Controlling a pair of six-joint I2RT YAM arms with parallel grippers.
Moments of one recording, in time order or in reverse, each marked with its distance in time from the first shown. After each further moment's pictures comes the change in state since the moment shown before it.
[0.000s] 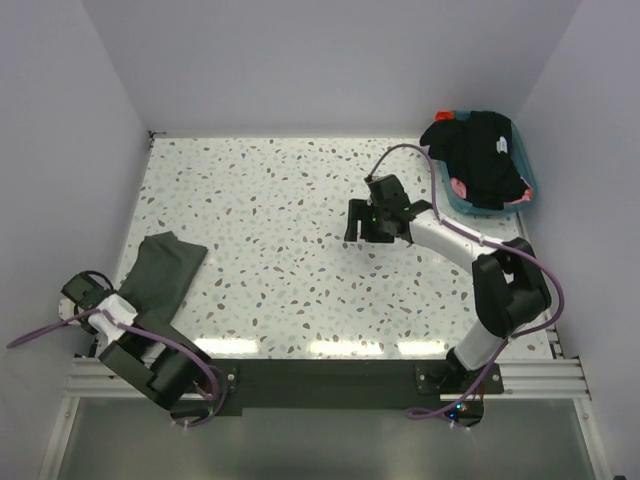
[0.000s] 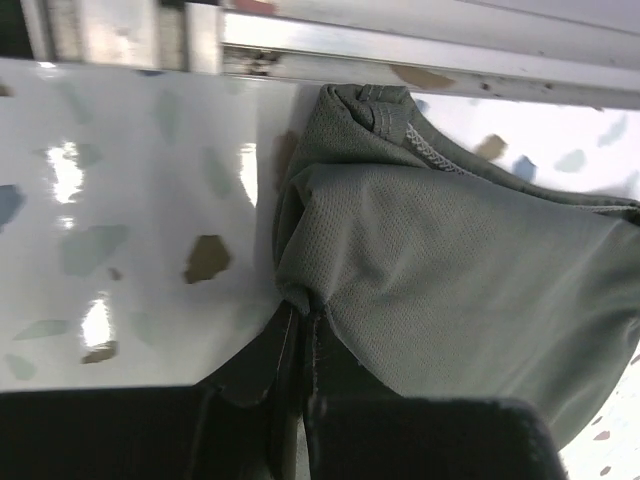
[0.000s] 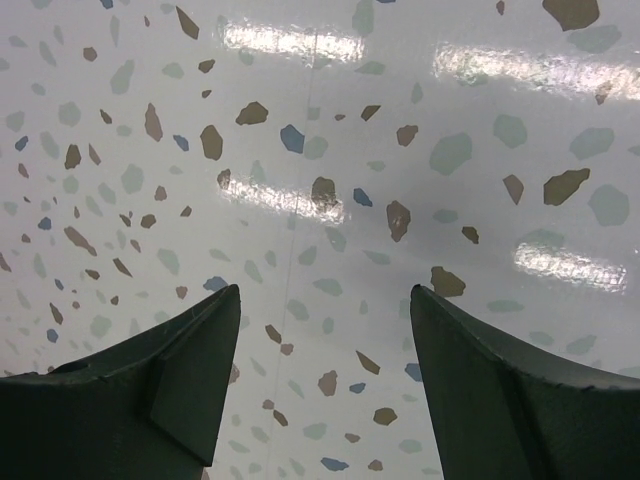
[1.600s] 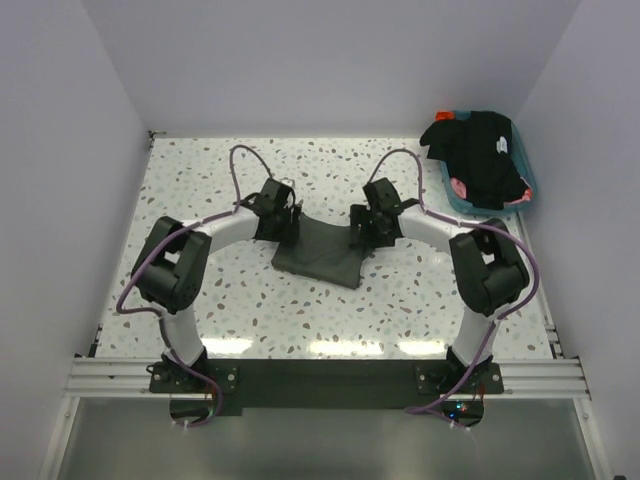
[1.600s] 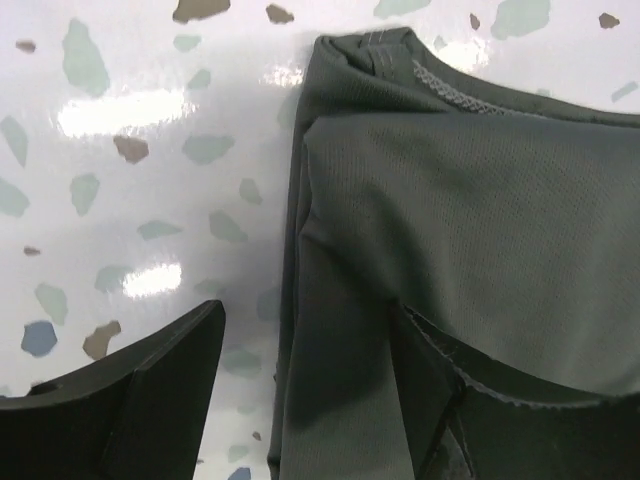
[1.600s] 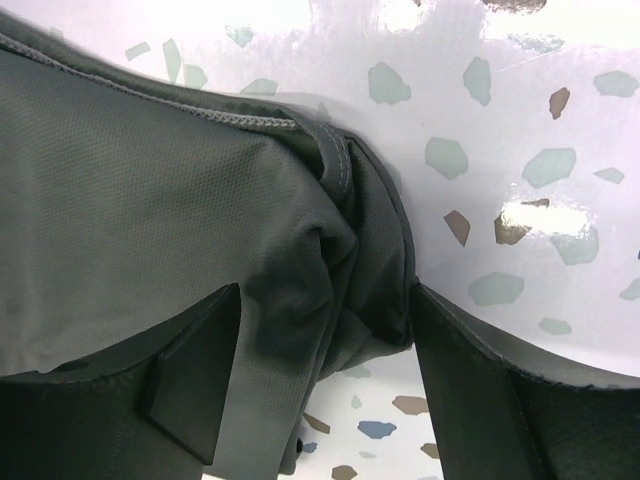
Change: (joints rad) left arm -1.411 0.703 0.645 0.074 -0.092 0.439; right arm -0.019 0.178 0.046 0.000 0.072 -0.001
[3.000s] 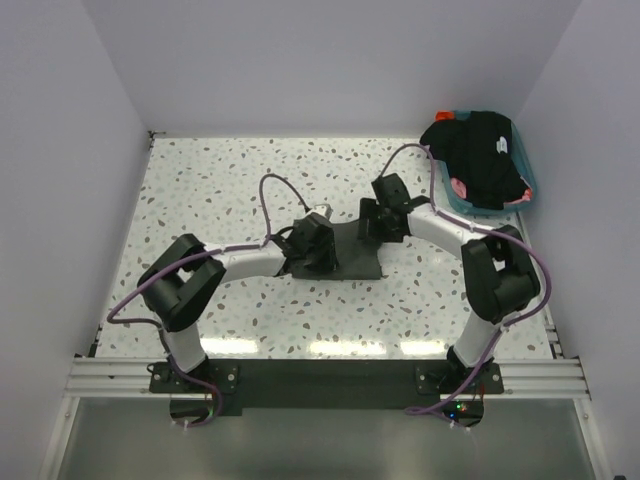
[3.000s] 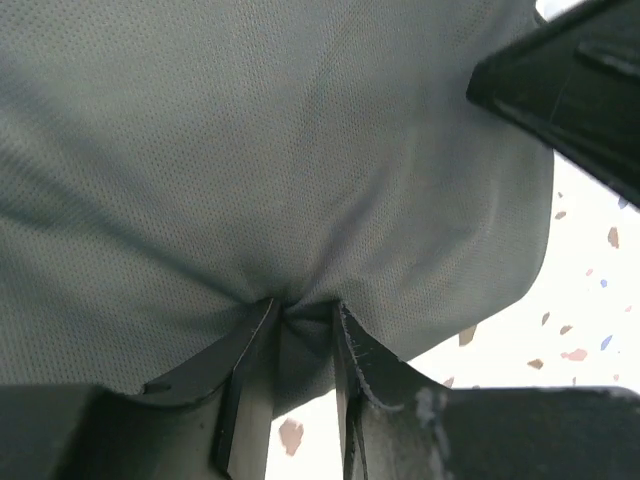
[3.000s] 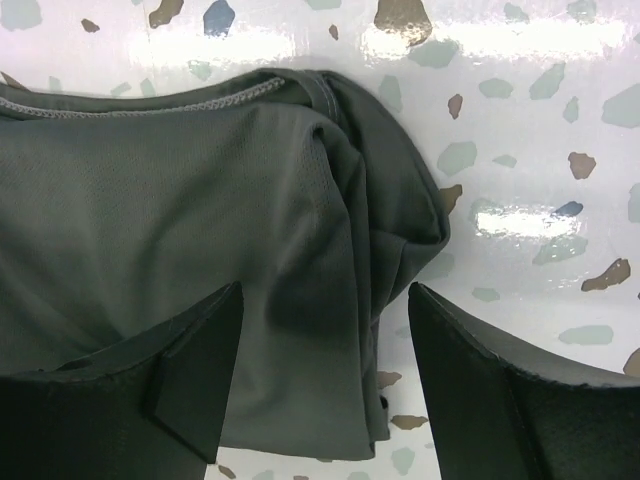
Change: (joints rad) left arm -0.330 -0.060 -0.138 0.237 0.026 -0.361; right arm -0.033 -0.082 -0.010 -0.031 0.051 0.018
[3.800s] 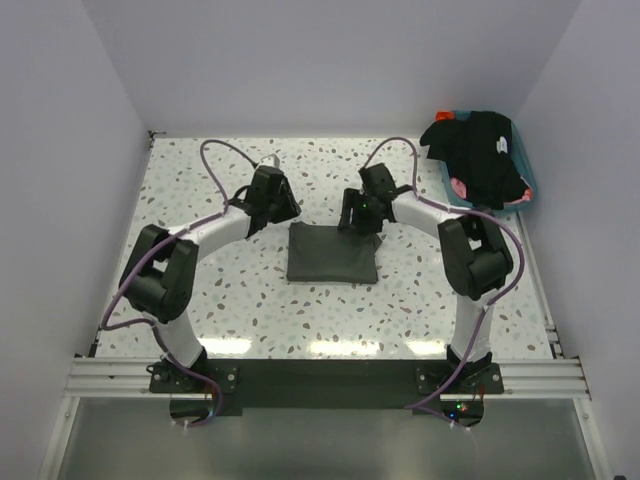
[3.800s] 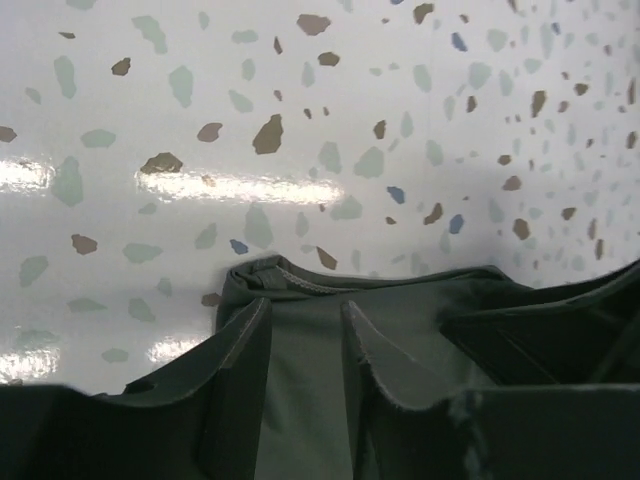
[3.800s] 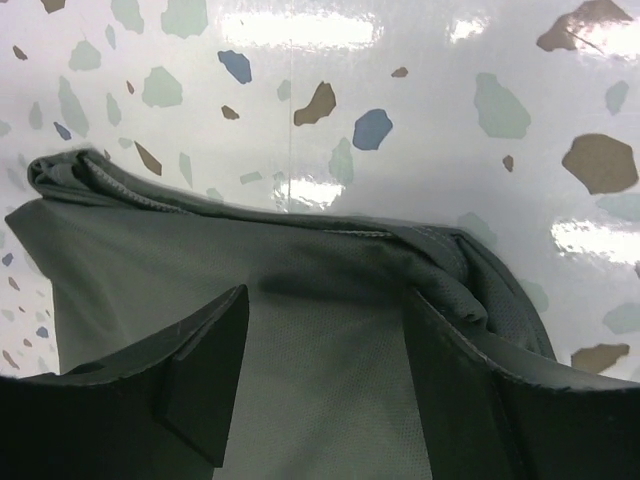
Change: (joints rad) left arm 0.348 0.010 0.149 -0.008 -0.019 0.034; right arm 0.001 0.221 0.185 0.075 -0.178 0.029
